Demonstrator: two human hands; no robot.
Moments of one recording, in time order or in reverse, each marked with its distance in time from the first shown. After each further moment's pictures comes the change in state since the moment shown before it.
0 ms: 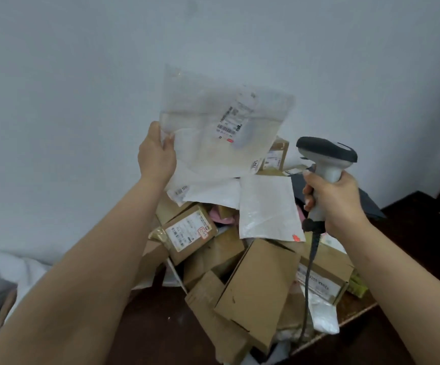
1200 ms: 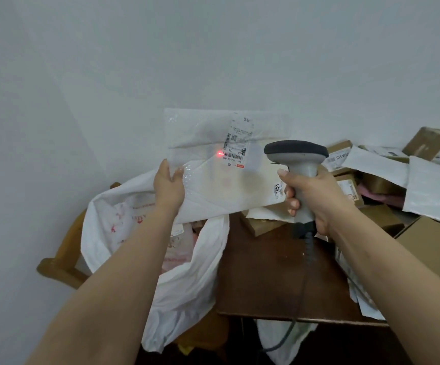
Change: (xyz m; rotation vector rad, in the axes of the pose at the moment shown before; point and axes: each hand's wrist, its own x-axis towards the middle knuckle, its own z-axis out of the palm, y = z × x) left_hand -0.199 -0.270 -0.380 -0.239 0.246 -0.584; right_hand -0.346 -0.004 0.245 0.037 -0.733 0.213
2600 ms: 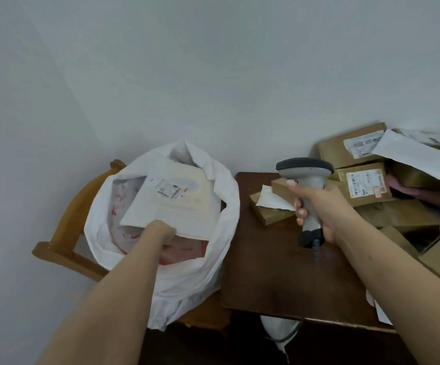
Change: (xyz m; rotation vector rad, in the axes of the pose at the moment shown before) left_hand -0.035 -0.082 -0.030 0.783 -0.313 -0.696; right_hand 0.066 0.059 0.001 -0.048 0.013 0.292
